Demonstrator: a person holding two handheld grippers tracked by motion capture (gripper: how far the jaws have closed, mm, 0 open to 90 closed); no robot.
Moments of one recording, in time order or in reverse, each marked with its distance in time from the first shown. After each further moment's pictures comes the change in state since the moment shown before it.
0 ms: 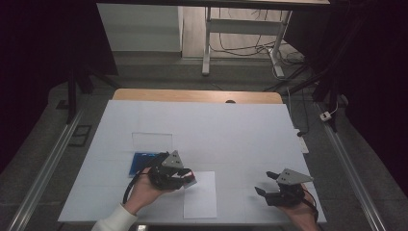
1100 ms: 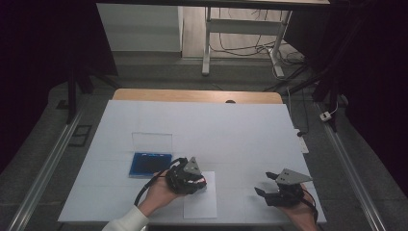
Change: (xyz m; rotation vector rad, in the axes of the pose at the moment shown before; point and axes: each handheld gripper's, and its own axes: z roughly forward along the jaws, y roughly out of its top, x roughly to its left) left arm -0.014 0.014 0.041 0.095 -0.014 0.070; right arm 0.000 -0.001 0.002 0.011 0.007 0.002
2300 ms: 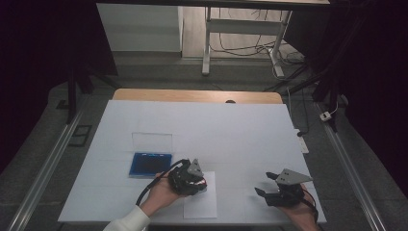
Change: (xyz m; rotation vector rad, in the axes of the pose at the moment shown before) left arm -0.001 0.000 0.011 0.041 0.002 0.014; right arm 0.000 0.000 -0.001 0.006 -0.001 0.000
